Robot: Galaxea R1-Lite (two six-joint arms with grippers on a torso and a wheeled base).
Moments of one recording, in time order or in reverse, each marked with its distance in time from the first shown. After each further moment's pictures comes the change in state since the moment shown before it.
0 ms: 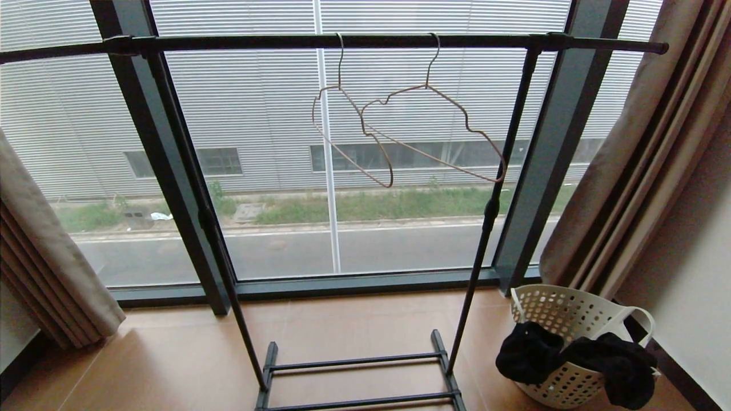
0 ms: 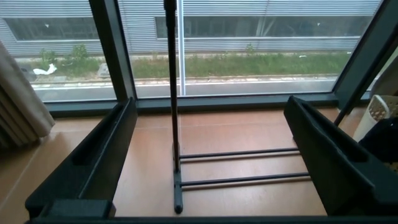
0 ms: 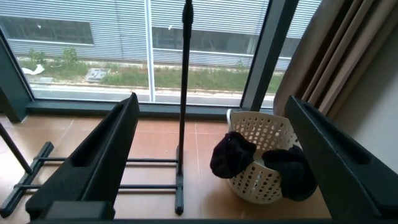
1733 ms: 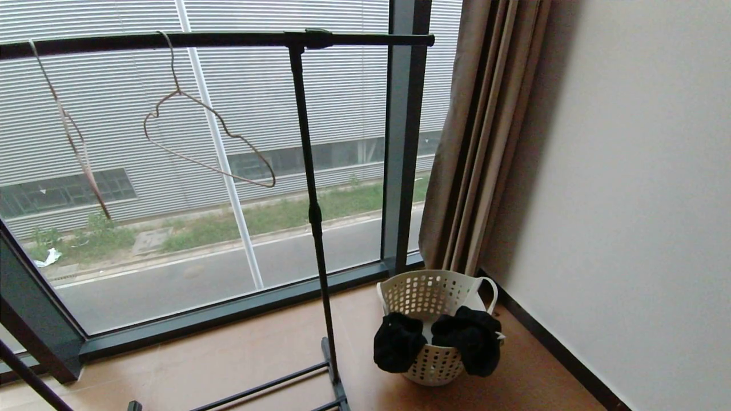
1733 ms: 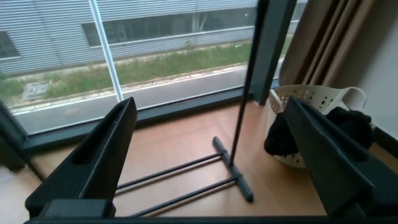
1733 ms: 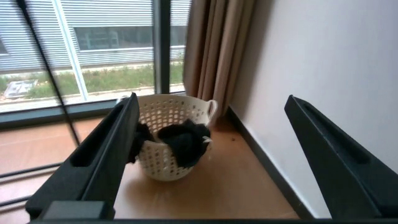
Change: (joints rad) left arm 0.000 0.000 0.000 0.002 0.000 0.000; right arm 0.000 0.000 0.000 0.001 0.003 0.000
